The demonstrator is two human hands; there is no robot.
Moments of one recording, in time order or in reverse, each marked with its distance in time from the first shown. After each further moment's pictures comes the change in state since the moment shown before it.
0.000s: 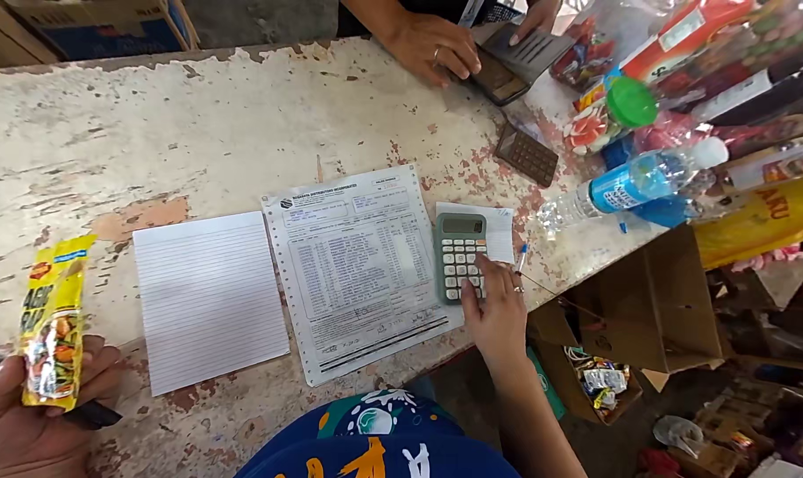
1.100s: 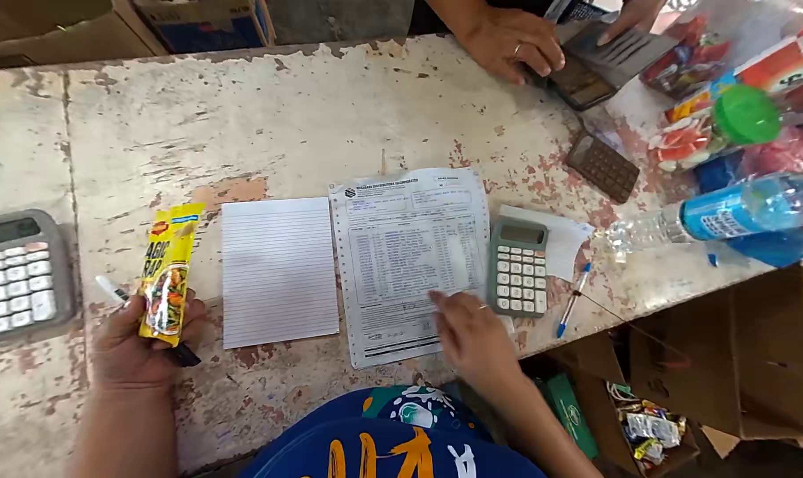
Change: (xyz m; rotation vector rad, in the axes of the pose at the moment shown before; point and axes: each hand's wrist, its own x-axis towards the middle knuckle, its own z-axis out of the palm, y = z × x) left_hand -0.005 0.001 0.003 0.149 0.076 0.058; right_hand -0.010 -0.068 0.022 0.193 -0.311 -0.354
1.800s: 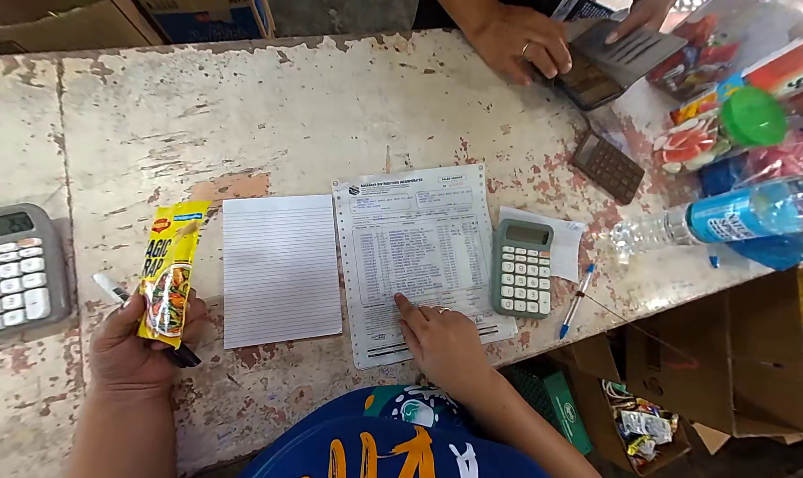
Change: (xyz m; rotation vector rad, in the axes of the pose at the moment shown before) left_hand 0.001 -0.001 -0.002 0.014 -0.007 0.002; right_hand 0.017 -0.036 0.018 -0.178 -0.195 -0.065
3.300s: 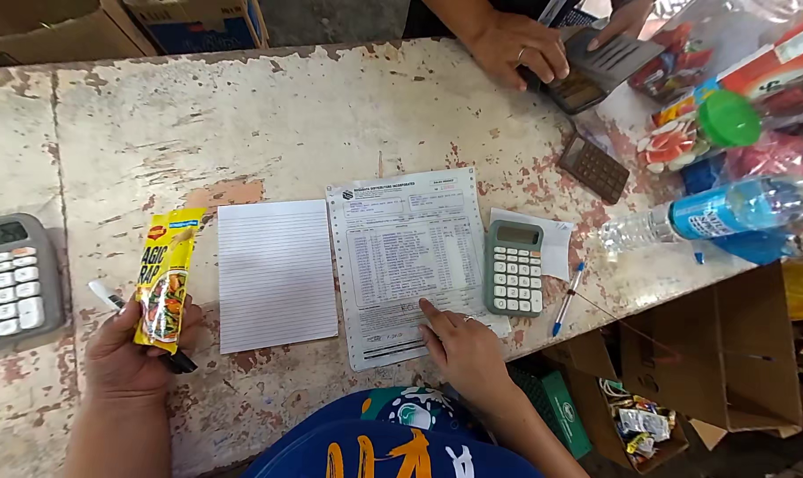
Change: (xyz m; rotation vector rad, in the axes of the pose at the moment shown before) left_hand -0.001 0.000 0.003 -0.014 0.013 0.006; right_hand -0.026 0.021 -0.002 0.056 0.129 0.091
